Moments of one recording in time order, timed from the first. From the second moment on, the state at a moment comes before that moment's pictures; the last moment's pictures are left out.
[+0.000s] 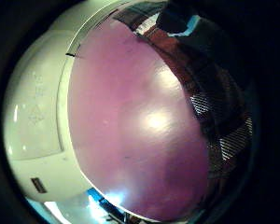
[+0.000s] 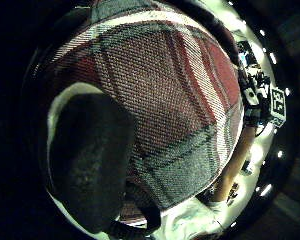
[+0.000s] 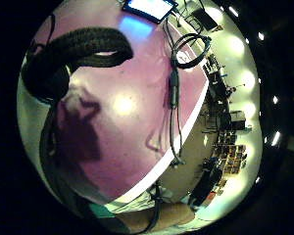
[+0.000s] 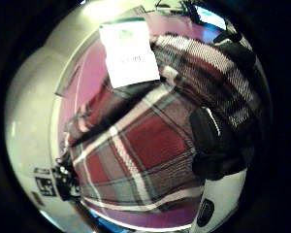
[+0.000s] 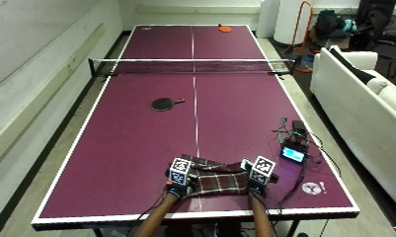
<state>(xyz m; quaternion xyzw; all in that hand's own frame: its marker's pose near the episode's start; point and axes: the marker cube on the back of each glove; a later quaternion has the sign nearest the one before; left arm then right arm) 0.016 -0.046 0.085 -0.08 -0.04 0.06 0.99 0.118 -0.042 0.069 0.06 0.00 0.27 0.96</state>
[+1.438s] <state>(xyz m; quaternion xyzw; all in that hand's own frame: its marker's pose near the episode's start) -0.061 -0.090 0.025 0.16 0.01 -0.02 0.99 0.010 -0.080 0.022 -0.03 0.00 -0.06 1.00</state>
